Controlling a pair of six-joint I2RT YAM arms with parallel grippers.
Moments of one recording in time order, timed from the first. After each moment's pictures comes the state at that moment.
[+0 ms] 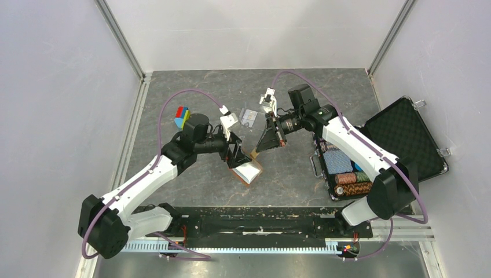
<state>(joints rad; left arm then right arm) -0.58 1.10 0.81 -0.17 0.61 0.05 0.53 1.49 1.28 -0.56 -1.16 -0.01</state>
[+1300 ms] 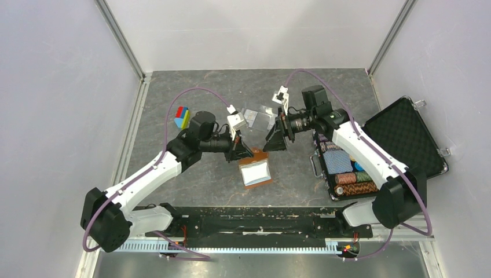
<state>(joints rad) -0.63 1.17 0.86 -0.18 0.69 -0.02 0.43 1.42 1.20 -0.51 -1.05 0.00</state>
